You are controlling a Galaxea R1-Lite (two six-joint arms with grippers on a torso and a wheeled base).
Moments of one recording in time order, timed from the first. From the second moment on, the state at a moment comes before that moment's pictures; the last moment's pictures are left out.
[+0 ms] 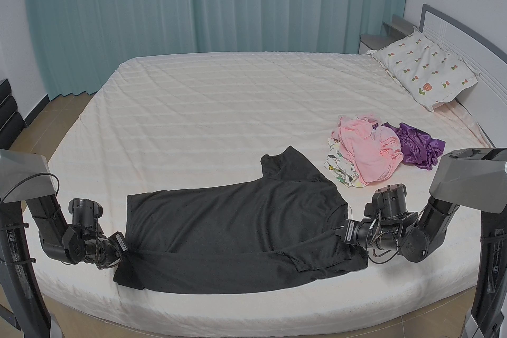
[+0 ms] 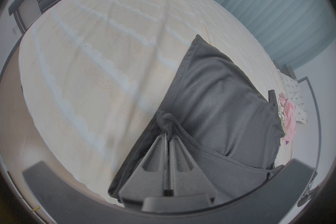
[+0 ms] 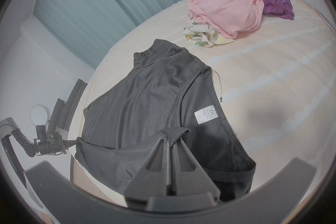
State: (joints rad) left arm 0.11 2.24 -0.51 -0.78 -0.10 -0.56; right arm 0.32 2.31 -0.67 -0.94 0.14 0.51
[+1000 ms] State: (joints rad) left arm 0.09 2.28 -0.53 -0.82 -0.03 -0.55; right arm 0.31 2.40 -0.78 -0.93 0.09 0.50
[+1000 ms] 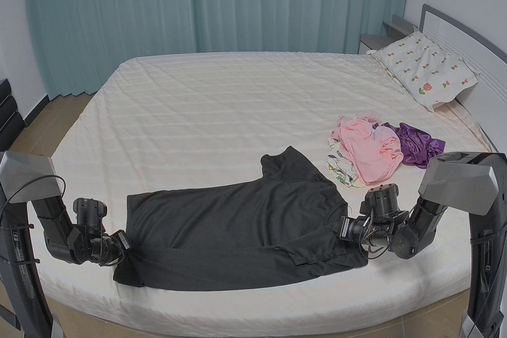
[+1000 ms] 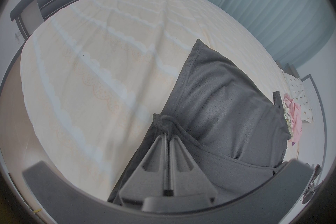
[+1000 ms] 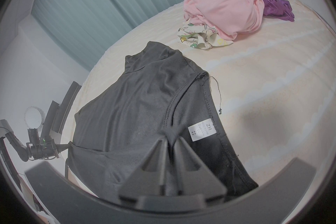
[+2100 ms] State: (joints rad) left arm 0.13 2.16 -0.50 -0.82 -0.12 -0.67; right arm 0.33 2.27 -0.71 -0.94 0.09 0.77
